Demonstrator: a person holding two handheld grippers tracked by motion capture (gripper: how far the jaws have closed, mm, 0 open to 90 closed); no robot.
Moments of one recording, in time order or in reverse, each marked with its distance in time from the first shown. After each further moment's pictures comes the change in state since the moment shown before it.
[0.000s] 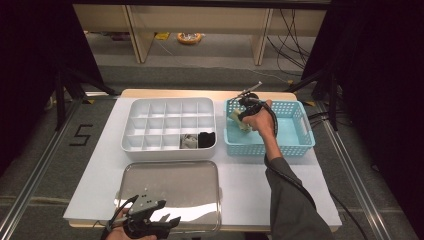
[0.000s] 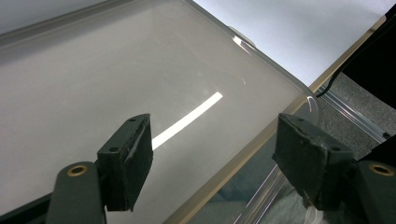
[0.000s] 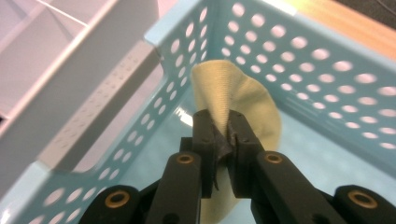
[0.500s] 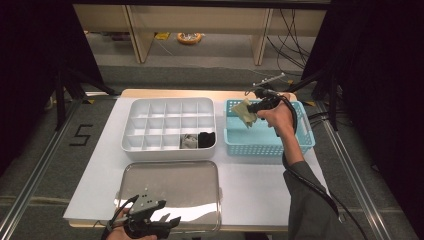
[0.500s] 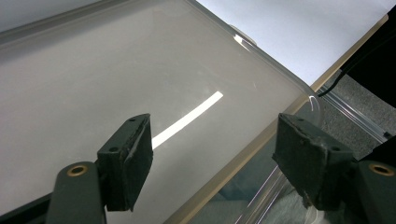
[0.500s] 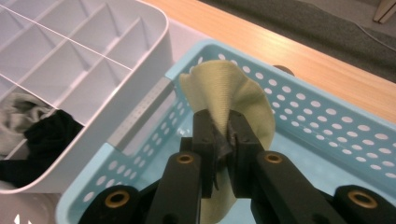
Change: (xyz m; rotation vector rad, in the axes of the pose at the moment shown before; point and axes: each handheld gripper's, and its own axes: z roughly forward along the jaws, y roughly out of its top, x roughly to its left) left arm 0.000 0.000 0.000 0.013 0.002 -0.003; right arm -0.010 -0.006 -0.069 -0.152 0.052 0.031
